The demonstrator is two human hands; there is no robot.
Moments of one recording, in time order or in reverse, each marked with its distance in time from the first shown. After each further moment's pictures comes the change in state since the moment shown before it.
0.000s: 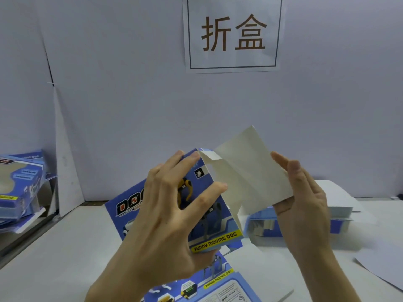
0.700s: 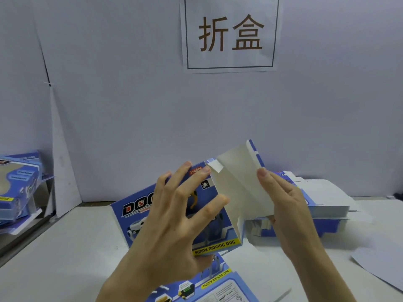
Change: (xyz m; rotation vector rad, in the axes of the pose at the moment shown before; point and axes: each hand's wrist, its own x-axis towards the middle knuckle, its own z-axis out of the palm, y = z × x) left_hand -0.009 -0.006 0.028 0.051 -0.035 0.060; right_hand -0.003 0.000 0.006 -0.301 -0.052 0.209
